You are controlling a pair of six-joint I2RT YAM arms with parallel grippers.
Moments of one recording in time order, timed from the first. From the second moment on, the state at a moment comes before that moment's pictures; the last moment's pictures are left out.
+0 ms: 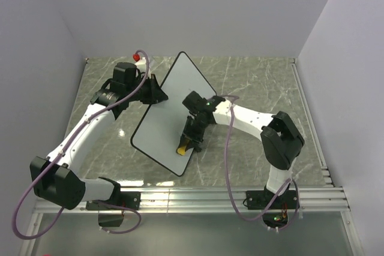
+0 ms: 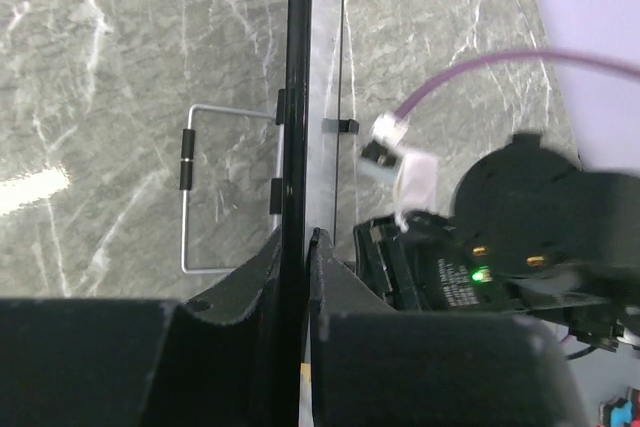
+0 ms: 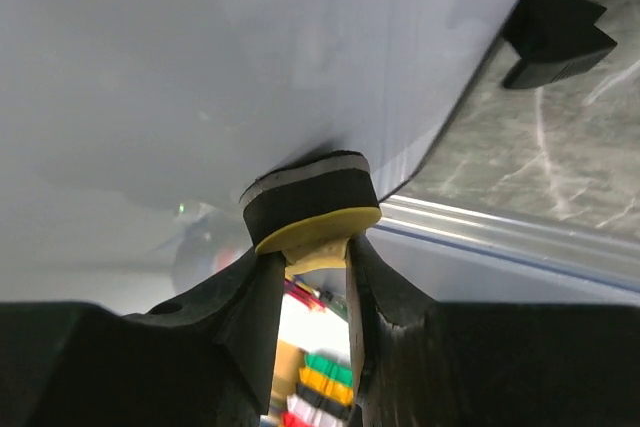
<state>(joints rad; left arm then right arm) -0.36 1.30 1.21 -0.49 0.37 -0.39 0.82 1.79 1.29 -0.76 -0.41 1.20</state>
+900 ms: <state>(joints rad) -0.35 1.29 1.21 -0.53 0.31 -0.43 0.57 1.79 1.26 -0.54 -0.38 1.17</state>
